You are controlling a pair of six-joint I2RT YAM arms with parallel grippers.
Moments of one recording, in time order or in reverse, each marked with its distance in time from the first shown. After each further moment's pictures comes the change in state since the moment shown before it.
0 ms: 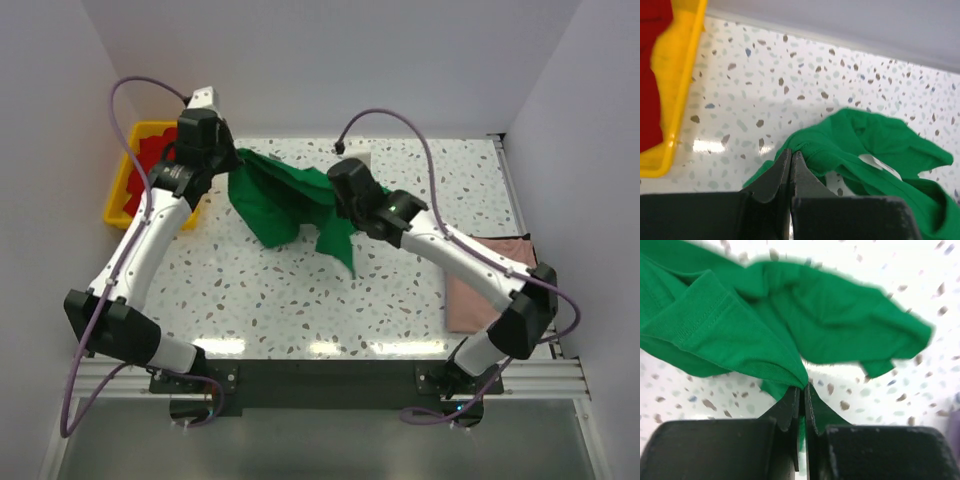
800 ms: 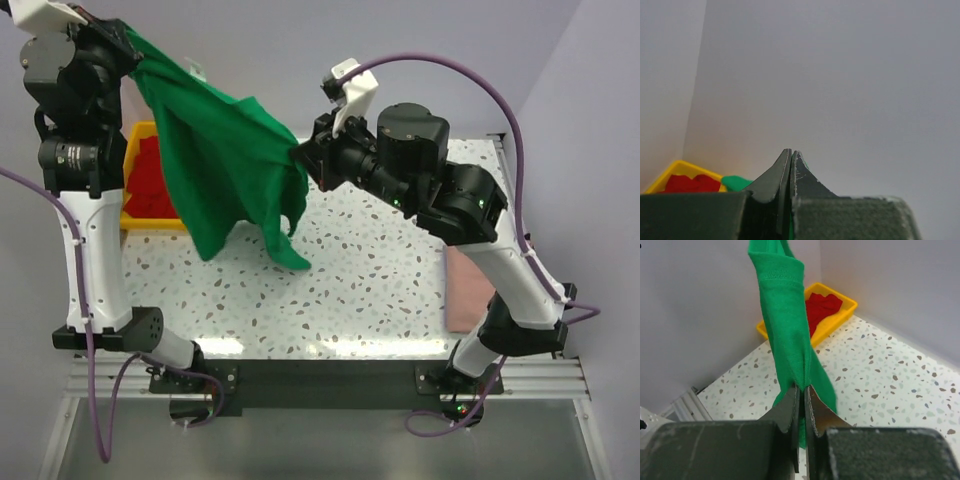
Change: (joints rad) left arm 0.246 0.036 0.745 0.019 -0.089 0.014; right arm 0.224 0.041 0.941 -0.314 -0.314 -0.236
